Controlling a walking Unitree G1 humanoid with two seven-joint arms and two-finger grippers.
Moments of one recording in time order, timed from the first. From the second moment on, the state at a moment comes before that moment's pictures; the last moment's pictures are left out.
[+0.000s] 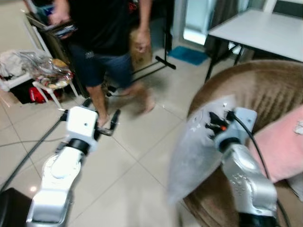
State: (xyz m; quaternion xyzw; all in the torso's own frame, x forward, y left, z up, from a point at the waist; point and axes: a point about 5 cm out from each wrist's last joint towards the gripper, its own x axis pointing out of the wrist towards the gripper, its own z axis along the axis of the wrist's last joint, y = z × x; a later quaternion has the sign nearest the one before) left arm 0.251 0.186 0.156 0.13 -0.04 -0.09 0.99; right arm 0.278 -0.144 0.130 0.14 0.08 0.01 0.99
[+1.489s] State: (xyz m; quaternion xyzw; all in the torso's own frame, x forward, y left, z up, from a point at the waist) left arm 0.250 0.184 0.155 0.12 -0.03 -0.09 0.99; right arm 0.278 -0.125 0.133 0.12 0.07 0.08 0.99
